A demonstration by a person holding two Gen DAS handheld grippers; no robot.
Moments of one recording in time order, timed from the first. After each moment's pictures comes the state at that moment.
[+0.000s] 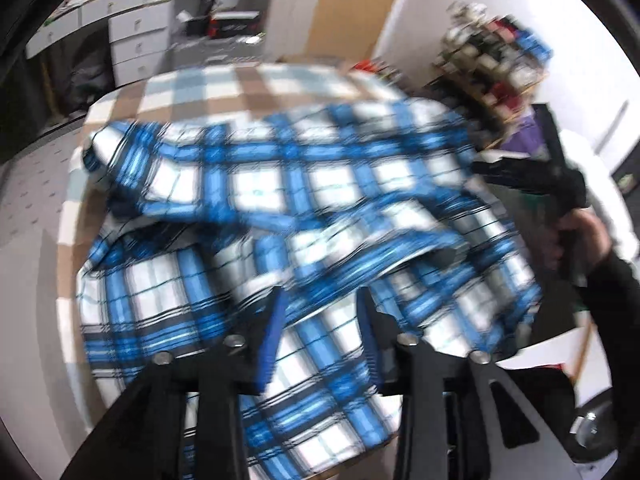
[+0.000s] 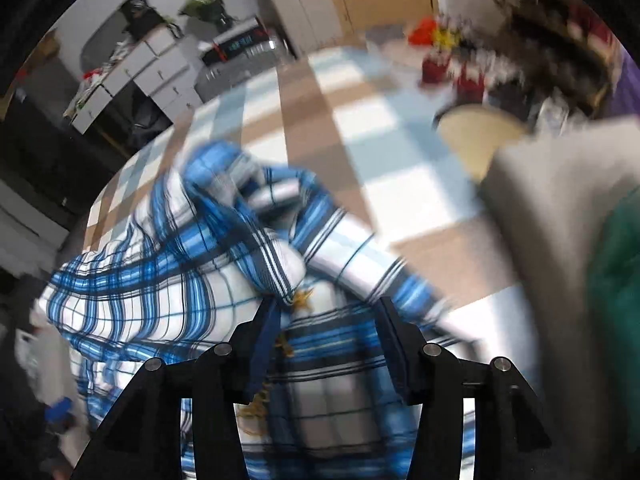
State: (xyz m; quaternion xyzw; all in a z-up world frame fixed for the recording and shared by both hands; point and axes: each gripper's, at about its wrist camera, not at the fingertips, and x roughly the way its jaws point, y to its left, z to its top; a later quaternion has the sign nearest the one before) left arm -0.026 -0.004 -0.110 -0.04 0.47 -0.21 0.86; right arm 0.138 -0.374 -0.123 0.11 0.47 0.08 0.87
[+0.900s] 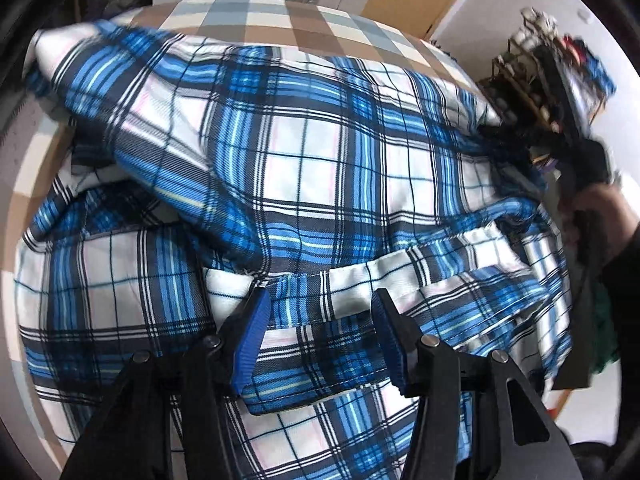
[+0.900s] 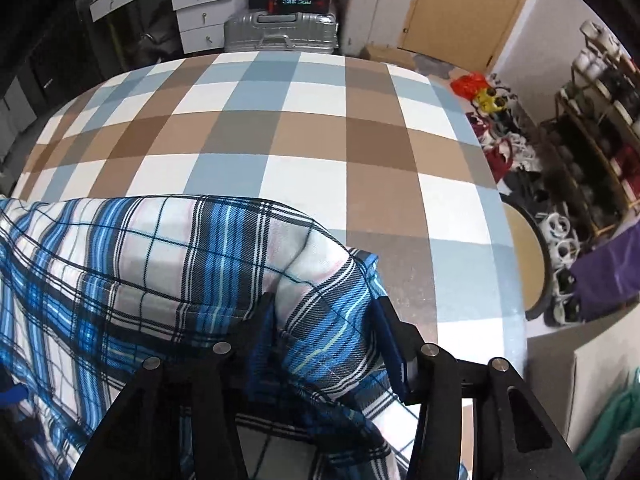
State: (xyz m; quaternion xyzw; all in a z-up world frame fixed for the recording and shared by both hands) left arm 0.033 -0.020 -0.185 -0.08 0.55 -0.12 0.82; right arm 0.242 -0.265 -0.152 -0.08 0.50 0.07 0.86
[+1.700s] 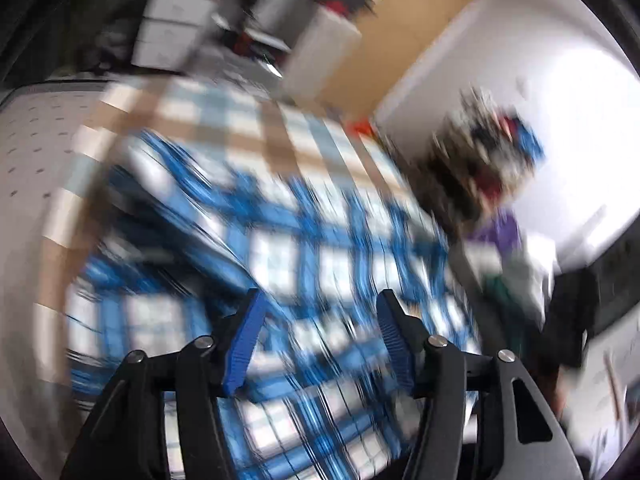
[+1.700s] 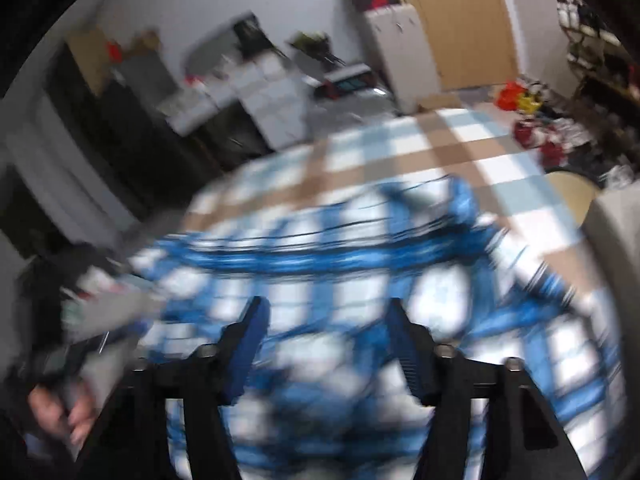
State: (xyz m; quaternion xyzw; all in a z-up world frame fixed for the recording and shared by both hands) left arm -0.015 0.076 -0.095 -0.22 0.40 -0.19 0.87; right arm 0.018 -0.250 -0.089 0.17 0.35 0.24 0.89
